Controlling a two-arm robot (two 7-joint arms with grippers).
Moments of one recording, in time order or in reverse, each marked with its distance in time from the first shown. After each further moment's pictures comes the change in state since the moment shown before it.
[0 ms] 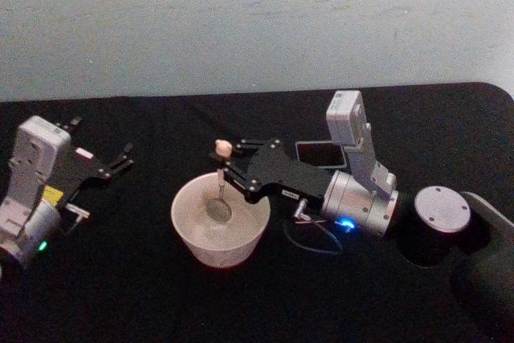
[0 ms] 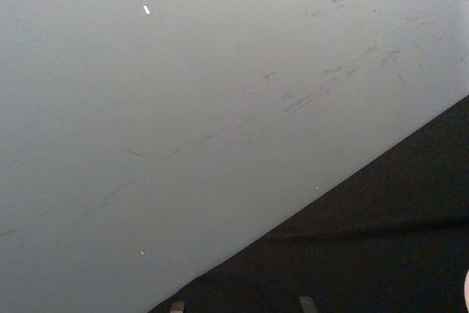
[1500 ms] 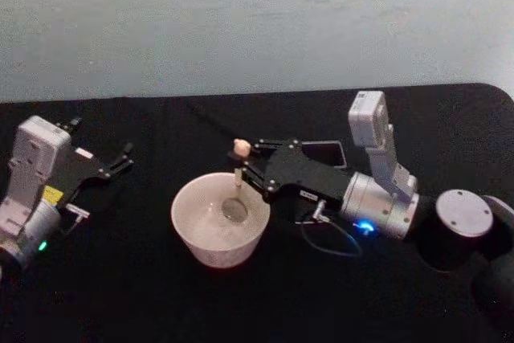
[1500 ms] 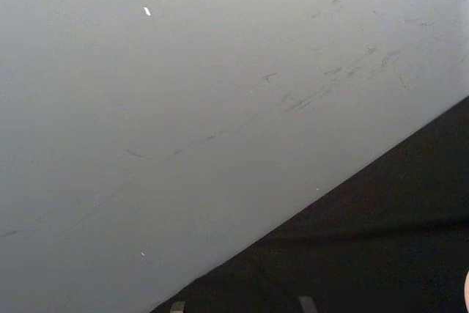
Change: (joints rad) left arm 0.000 0.000 0.000 0.000 0.000 0.000 0.000; right arm -0.036 0.042 0.035 -0.050 0.009 0.014 -0.003
